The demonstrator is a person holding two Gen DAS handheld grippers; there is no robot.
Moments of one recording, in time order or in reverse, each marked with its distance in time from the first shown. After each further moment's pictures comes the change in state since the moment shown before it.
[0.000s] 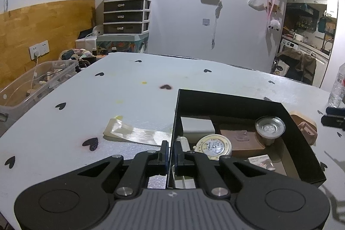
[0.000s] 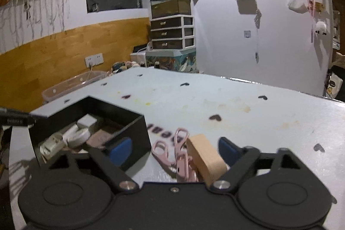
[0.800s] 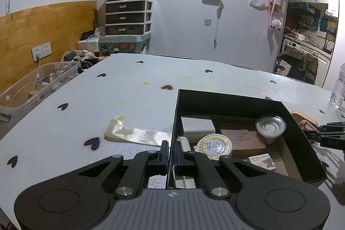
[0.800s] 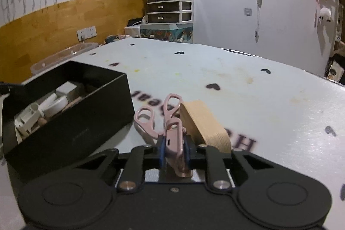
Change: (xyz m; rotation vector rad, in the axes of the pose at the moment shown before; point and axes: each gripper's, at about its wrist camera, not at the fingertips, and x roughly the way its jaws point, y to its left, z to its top) left arm -0.002 -0.005 0.000 0.007 -0.004 0.015; right arm 0.043 -0.002 -0.025 -0.045 0.126 -0.062
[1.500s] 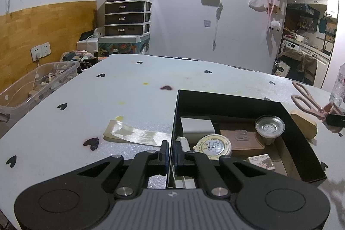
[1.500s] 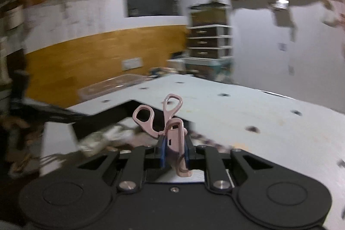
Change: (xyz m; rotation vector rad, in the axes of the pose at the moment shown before) left arm -0.002 0.004 -0.002 -0.007 -0.007 -0.011; right arm -0.073 0.032 0.029 -0.089 -0.178 0.296
